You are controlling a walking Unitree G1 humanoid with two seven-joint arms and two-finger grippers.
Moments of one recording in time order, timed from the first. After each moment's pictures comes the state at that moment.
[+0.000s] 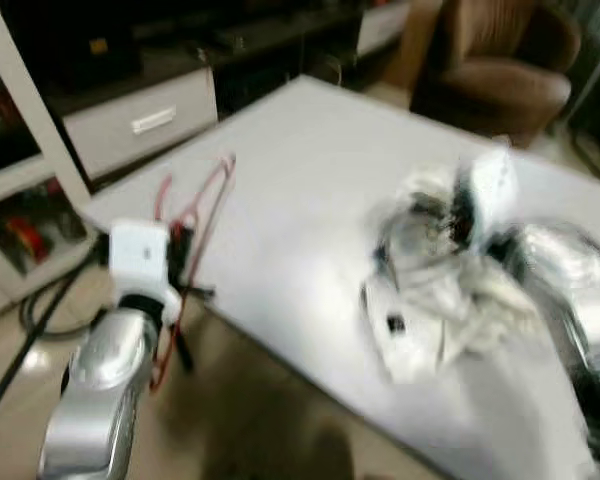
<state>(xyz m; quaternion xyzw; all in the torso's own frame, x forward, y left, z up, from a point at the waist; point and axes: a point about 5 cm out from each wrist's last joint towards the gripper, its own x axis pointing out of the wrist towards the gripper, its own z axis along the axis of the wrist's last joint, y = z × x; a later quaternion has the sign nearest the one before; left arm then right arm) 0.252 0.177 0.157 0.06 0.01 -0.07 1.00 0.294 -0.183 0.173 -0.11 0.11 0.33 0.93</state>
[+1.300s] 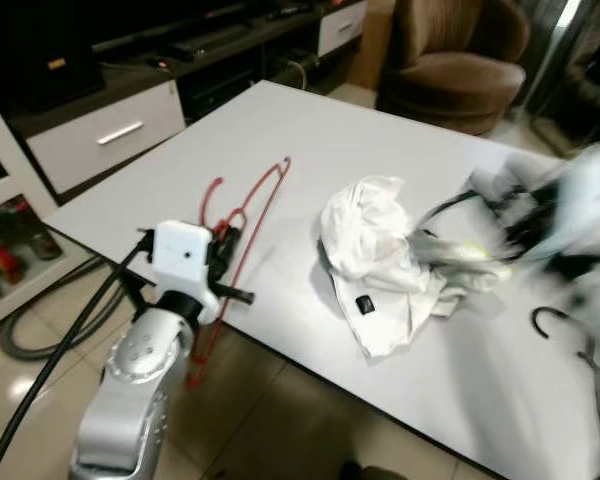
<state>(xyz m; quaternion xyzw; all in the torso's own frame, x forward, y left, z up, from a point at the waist) 0.253 0.141 0.161 0.02 -0.01 -0.14 0.99 0.252 -0.195 0.206 -0.04 0.01 0.07 1.00</state>
